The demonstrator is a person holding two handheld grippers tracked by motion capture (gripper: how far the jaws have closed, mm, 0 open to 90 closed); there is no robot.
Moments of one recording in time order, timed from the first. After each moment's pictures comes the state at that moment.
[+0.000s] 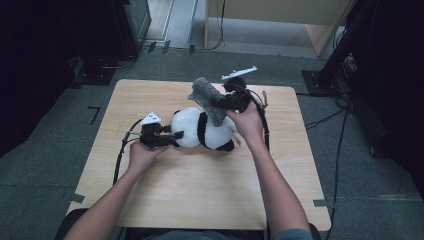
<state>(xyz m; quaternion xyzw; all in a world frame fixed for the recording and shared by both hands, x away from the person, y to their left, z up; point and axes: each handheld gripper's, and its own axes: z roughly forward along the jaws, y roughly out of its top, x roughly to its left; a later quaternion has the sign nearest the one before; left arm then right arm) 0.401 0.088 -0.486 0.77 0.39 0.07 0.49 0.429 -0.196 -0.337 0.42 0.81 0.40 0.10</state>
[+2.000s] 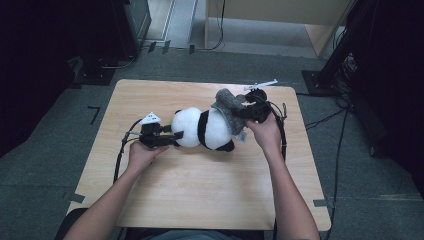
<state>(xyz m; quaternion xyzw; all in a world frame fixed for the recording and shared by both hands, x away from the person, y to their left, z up) 0.402 0.090 -0.486 0.77 0.39 0.07 0.50 0.411 -0.260 -0.363 0.48 0.79 0.37 0.11</state>
